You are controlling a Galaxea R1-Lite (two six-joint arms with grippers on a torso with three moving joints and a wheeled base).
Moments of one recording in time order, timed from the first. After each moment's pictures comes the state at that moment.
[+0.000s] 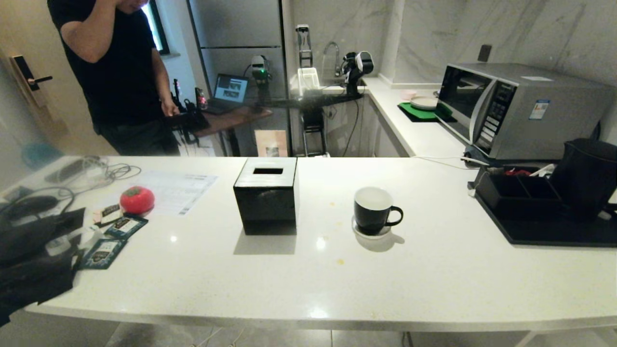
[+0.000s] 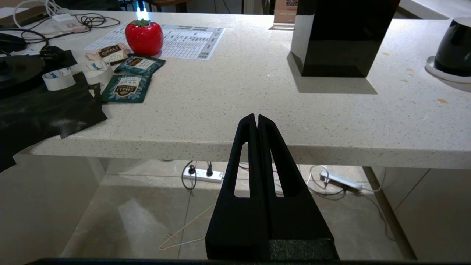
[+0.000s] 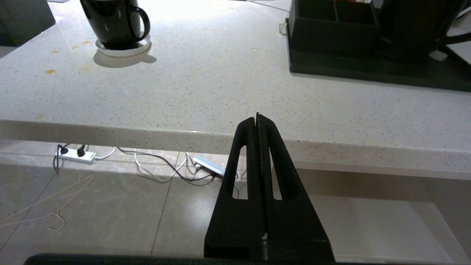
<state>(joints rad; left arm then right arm) 0.00 0.00 0.00 0.00 0.00 -0.03 0.00 0.00 0.00 0.01 0.00 -0.06</state>
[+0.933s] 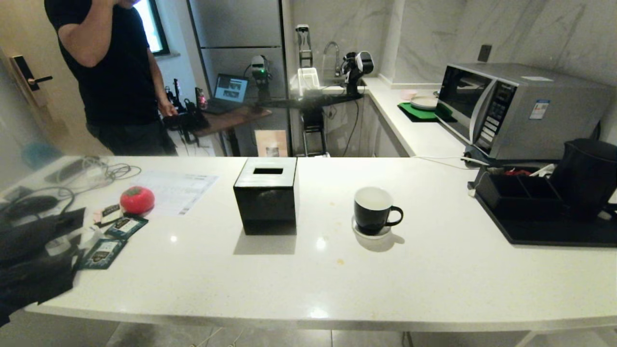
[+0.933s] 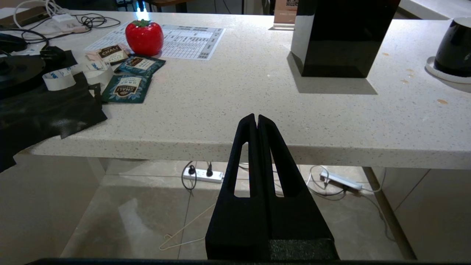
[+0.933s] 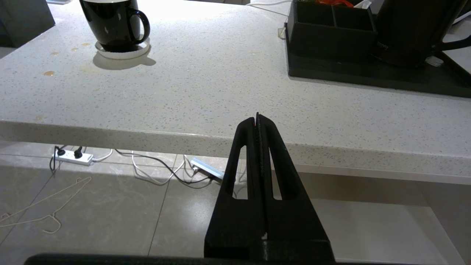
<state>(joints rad) 0.00 0.00 0.00 -0.01 0.00 -0.03 0.00 0.00 0.00 0.00 0.00 -0.07</state>
